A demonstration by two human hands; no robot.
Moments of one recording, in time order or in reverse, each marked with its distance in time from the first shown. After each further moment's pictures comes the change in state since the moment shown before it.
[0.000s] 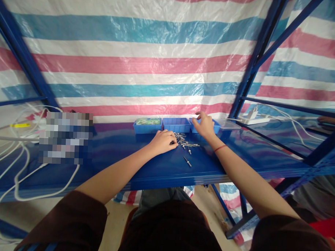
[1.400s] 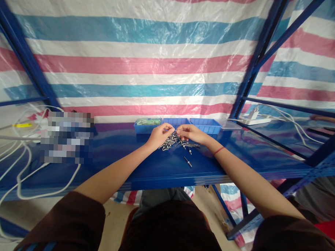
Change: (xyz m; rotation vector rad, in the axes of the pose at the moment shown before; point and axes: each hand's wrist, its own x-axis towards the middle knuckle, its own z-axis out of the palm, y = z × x) left_hand 0.008 -0.014 0.000 -0.625 0.375 -0.281; right_hand -0.019 -0.032 0.004 0.762 -0.859 -0.046
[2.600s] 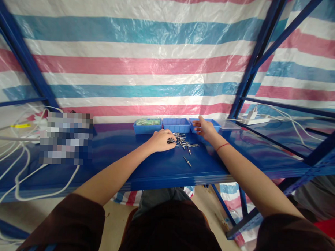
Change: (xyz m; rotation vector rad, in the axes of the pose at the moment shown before) left_hand -0.008 0.011 -0.008 0.559 -0.412 0.140; right_hand 0.001 0.016 -0.036 0.387 0.796 0.418
